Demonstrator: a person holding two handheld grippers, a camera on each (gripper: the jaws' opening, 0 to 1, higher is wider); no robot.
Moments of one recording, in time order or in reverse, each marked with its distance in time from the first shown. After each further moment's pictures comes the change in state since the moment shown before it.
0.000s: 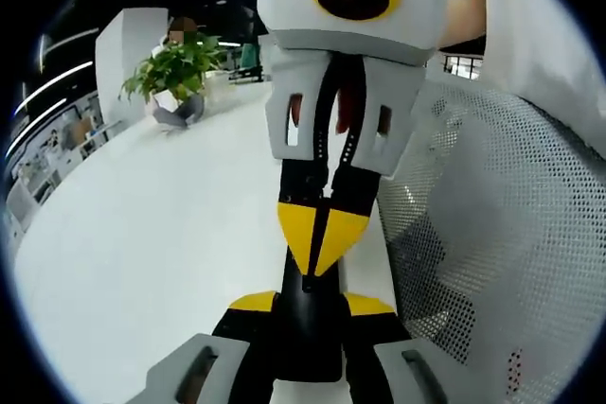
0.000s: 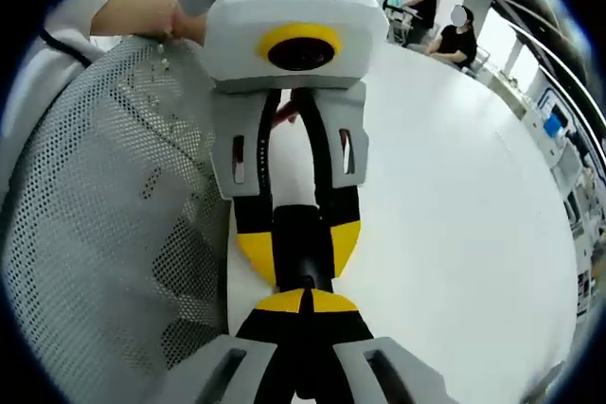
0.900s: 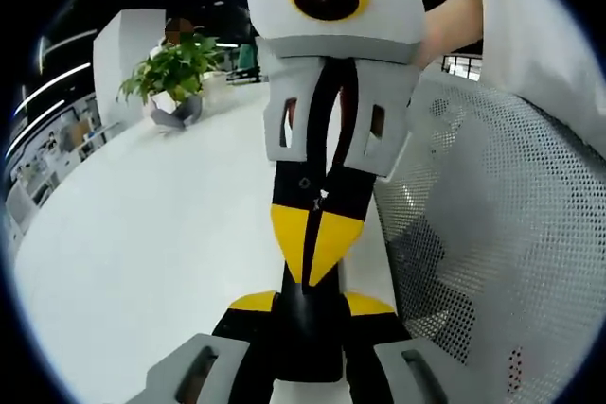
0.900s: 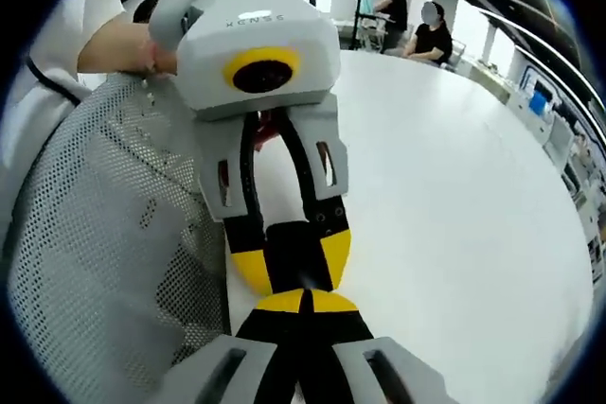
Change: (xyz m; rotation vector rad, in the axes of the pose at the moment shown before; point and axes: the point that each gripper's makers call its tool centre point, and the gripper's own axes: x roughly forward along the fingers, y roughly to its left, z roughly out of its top) left arm -0.003 -0.002 0.002 0.006 0.000 -0.004; right arm 0.005 0.002 0.011 0.064 -0.079 0.003
